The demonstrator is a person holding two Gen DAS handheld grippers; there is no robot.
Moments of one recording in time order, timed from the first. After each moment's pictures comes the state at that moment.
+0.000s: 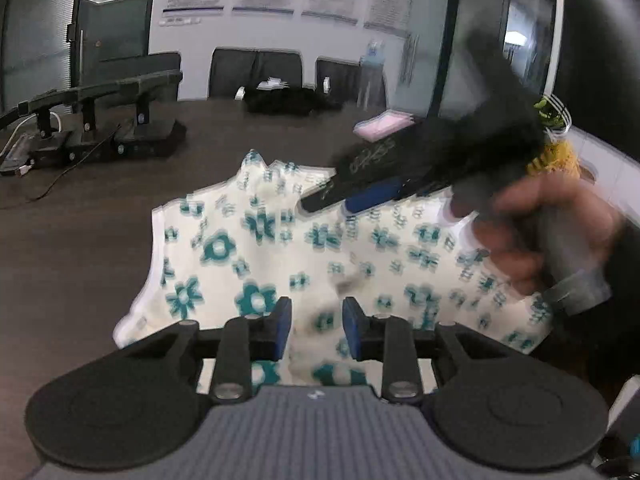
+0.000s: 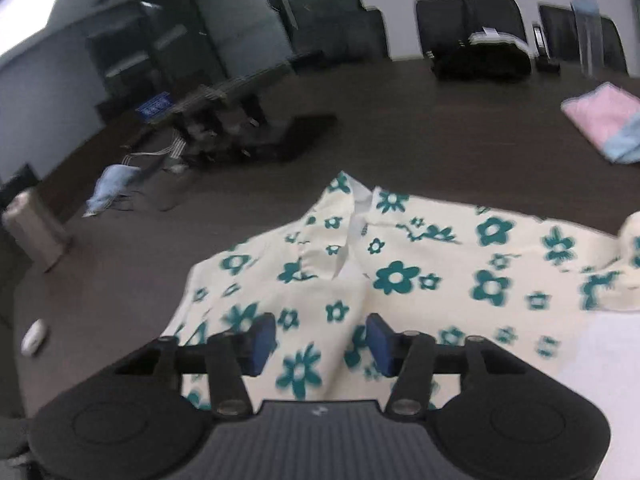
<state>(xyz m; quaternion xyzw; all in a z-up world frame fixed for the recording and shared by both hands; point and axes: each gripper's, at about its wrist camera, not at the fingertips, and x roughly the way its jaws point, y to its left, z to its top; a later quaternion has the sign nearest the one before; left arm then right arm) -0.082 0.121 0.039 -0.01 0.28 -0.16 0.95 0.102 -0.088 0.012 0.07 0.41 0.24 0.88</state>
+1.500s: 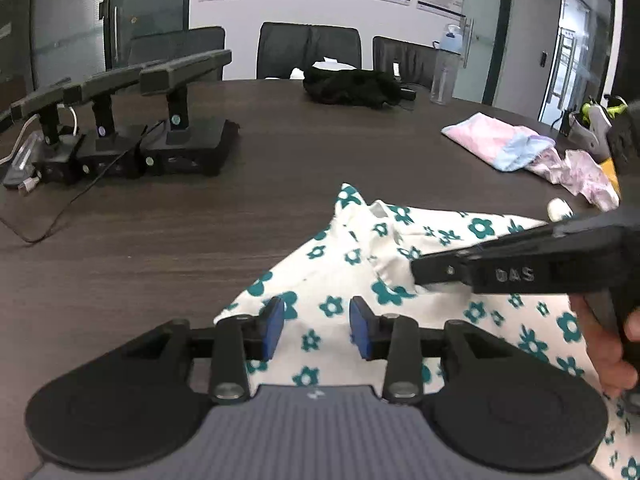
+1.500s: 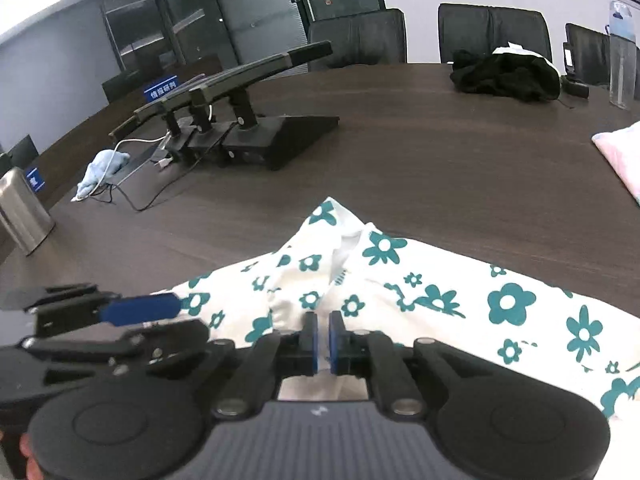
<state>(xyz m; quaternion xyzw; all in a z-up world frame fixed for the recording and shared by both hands) 0.048 0.130 0.035 0.02 0.34 -0.10 0.94 0.150 -0.086 0.007 0.04 0.40 0.27 0.88</state>
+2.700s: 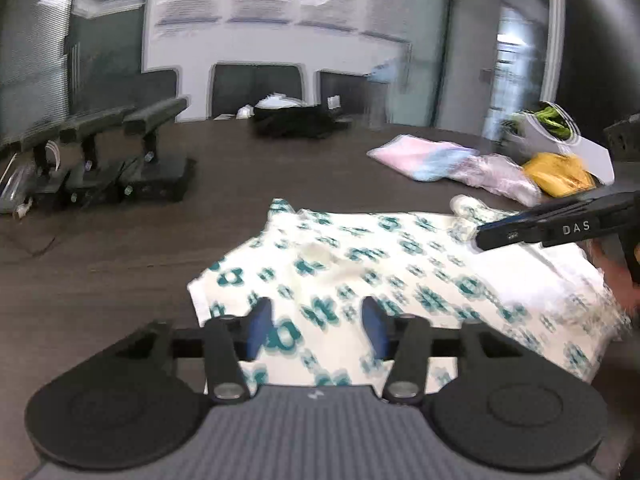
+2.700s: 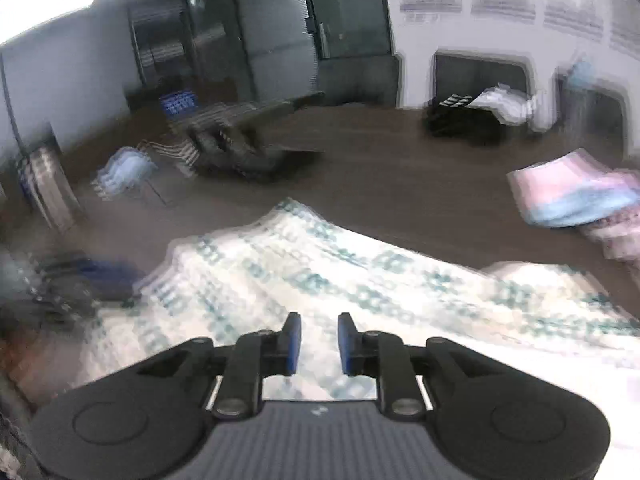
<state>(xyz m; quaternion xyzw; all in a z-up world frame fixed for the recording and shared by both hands) -0.057 0.138 0.051 0.02 0.28 -0.19 0.94 0.012 -0.214 0.049 -0.06 0.33 0.24 0.91</state>
